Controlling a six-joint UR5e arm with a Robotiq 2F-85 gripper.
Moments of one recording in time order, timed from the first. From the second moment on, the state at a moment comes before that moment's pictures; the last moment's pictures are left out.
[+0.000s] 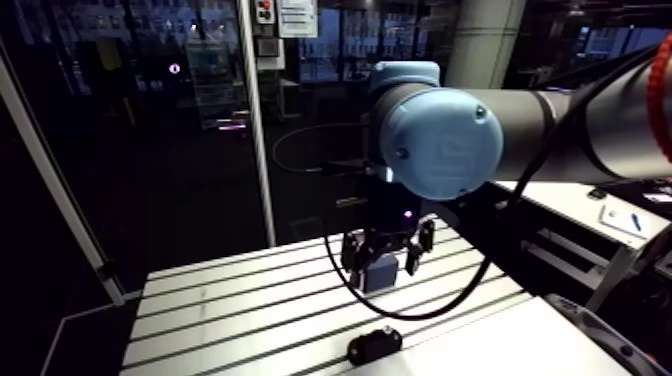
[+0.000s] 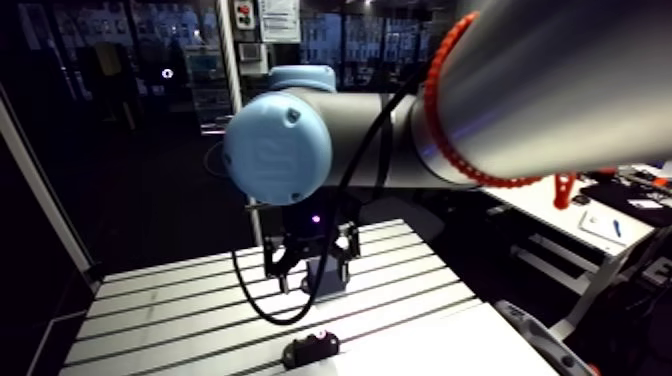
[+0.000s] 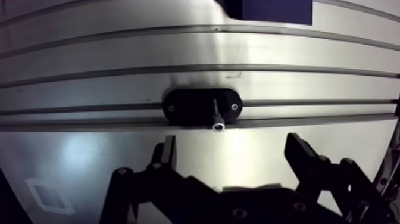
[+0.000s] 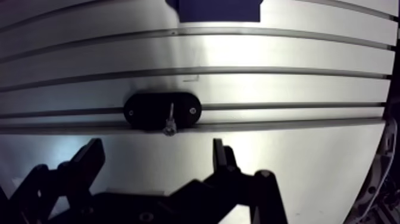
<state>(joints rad) -0.36 -1.54 2.07 -2.04 -1.60 -1.91</state>
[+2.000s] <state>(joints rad) -0.38 -1.46 2.18 -2.16 -1.60 -1.95</state>
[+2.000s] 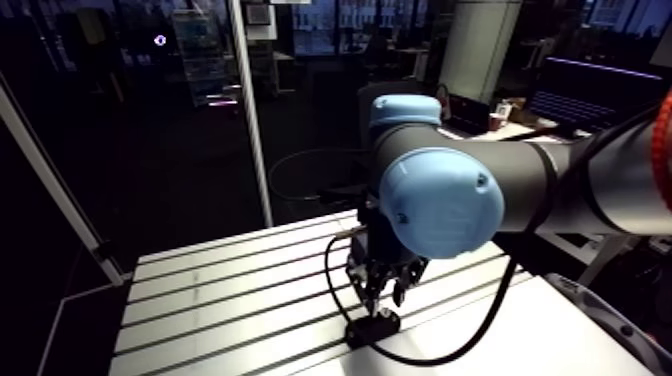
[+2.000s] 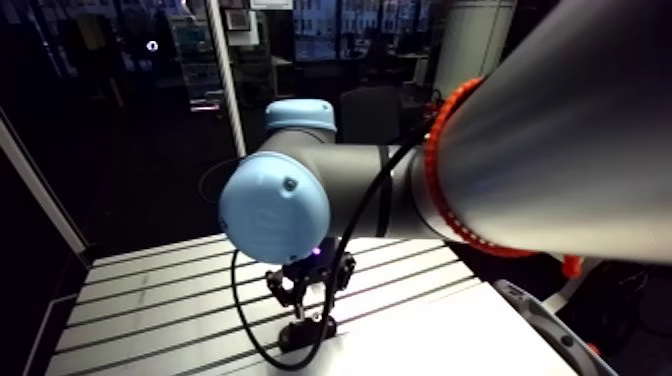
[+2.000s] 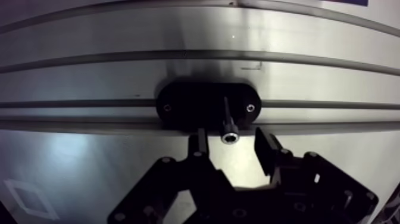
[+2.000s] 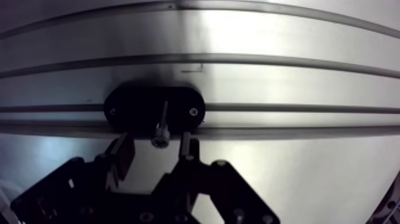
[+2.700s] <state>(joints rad) -0.38 -1.44 2.18 -2.17 -1.61 -1.95</state>
